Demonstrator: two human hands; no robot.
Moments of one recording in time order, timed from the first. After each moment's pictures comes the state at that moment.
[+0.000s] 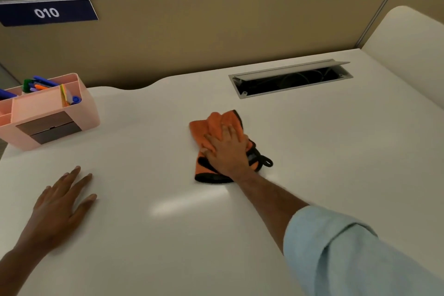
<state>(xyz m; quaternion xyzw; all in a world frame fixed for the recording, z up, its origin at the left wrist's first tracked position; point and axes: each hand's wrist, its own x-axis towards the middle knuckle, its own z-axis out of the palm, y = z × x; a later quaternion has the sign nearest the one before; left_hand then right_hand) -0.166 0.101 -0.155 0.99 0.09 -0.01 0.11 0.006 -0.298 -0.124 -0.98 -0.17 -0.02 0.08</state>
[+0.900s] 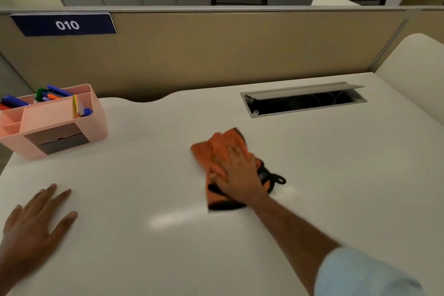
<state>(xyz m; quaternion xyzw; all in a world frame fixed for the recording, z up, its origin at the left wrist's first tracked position) -0.172 0.160 -0.196 0.97 0.18 0.03 0.17 0.010 -0.304 -0.118 -0.96 -0.24 -0.01 0.11</state>
